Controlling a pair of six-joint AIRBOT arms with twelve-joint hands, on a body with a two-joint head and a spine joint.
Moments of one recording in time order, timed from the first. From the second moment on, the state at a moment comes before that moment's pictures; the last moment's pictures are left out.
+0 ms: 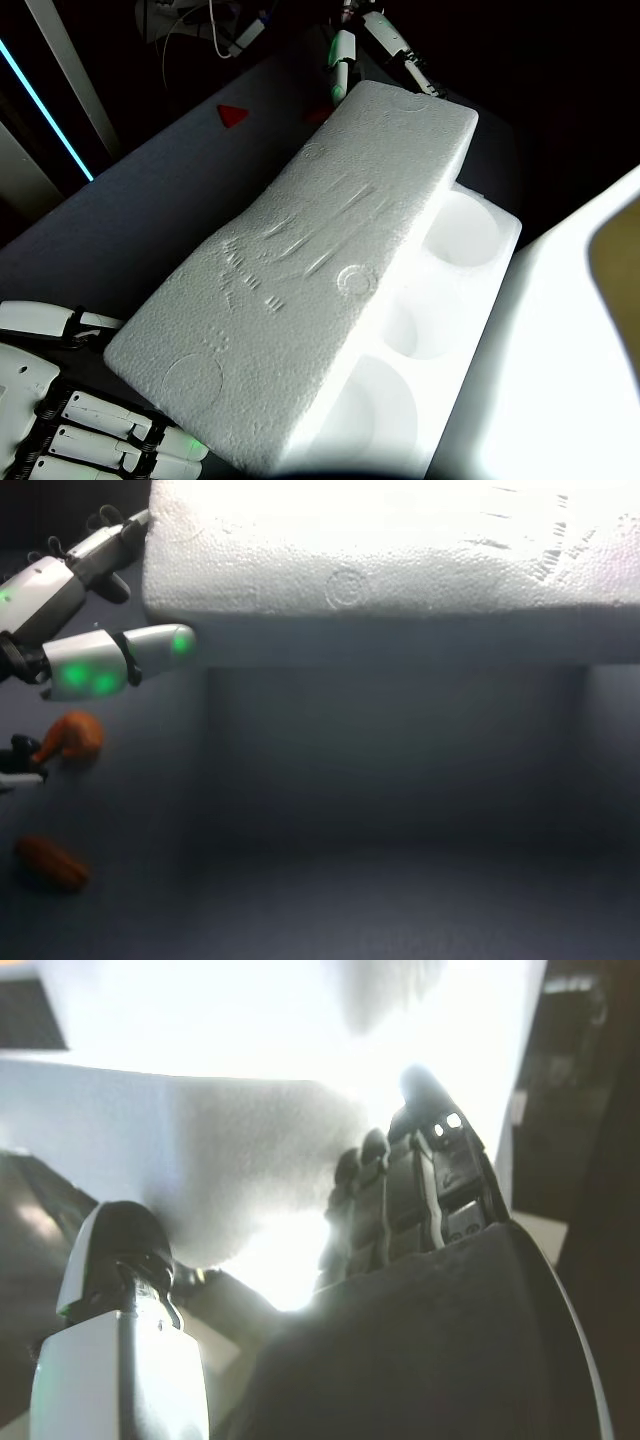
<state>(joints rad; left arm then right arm) 0.80 -1.00 1.21 -0.22 -1.00 0.33 -0.72 -0.81 1.02 0.46 0.92 -0.85</state>
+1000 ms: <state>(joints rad) 0.53 -1.18 1.53 -0.14 -0.64 0.27 -0.45 -0.94 1.26 0.46 0.63 -0.91</state>
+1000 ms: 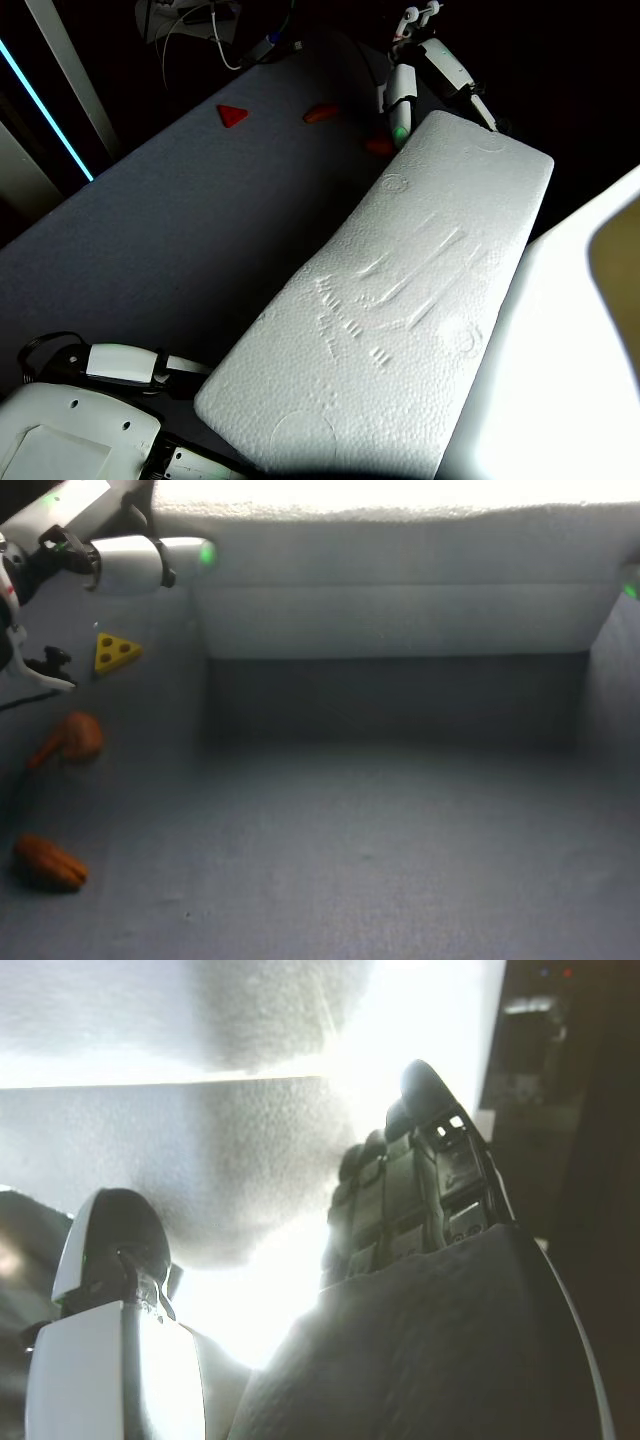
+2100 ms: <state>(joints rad) 0.54 -1.19 1.55 -0.14 -0.62 0.28 -0.39 -0.96 1.27 0.52 0.53 -1.04</state>
